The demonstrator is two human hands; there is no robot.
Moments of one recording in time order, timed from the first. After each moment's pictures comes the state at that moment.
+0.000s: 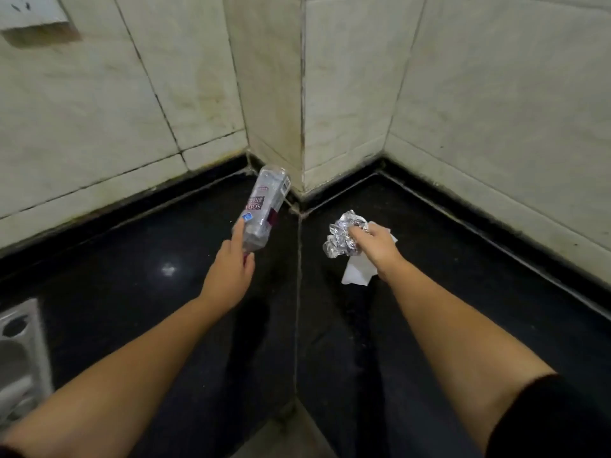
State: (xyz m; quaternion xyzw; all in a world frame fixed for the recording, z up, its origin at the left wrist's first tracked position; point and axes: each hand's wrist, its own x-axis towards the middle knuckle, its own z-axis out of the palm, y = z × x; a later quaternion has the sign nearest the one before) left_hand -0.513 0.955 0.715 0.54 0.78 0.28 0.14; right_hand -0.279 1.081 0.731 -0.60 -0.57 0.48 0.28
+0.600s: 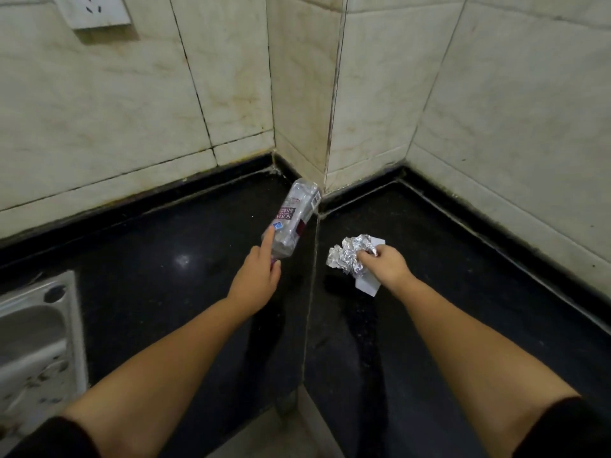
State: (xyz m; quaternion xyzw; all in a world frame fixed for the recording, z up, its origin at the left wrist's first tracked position) left_hand -0.496 0.930 0.713 0.54 0.78 0.27 0.17; right_hand -0.280 1.060 0.716 -0.61 -0.64 0.43 0.17
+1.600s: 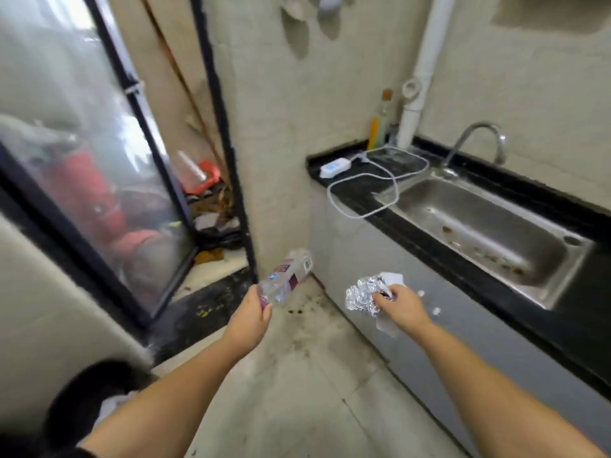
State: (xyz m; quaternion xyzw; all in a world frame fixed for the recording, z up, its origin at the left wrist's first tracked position) left_hand -0.257 0.119 0.706 -0.22 0.90 0.37 0.00; right_hand -0.370 0.382 0.726 0.02 -0.92 0.37 -0.14
